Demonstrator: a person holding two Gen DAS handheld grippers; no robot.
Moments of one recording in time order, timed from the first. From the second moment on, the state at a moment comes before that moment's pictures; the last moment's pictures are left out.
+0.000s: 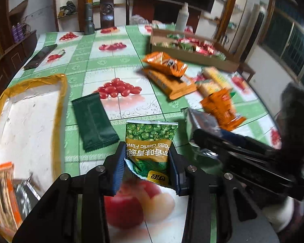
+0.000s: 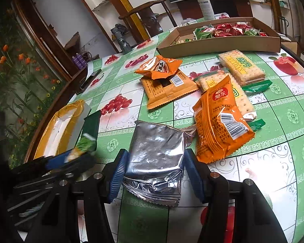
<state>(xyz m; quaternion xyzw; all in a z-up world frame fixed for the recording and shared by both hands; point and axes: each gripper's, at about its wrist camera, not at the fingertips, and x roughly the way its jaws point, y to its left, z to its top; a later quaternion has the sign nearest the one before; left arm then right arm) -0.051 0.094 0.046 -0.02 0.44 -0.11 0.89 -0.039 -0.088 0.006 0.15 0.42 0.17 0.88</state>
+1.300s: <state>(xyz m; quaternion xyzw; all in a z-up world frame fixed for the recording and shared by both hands) -0.043 0.343 0.026 -0.21 0.43 0.06 0.88 -0.013 0.178 0.032 0.03 0.48 0.35 0.80</state>
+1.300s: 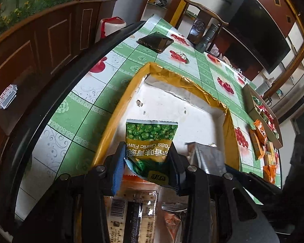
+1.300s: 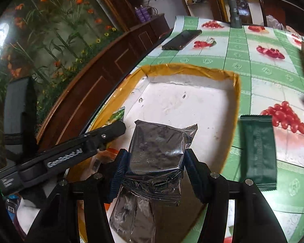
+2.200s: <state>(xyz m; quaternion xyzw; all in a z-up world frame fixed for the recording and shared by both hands) -0.120 0.245 0.091 -0.25 0.36 -0.04 0.90 -0.026 -0.064 0.089 0.16 0.39 0.22 0.88</state>
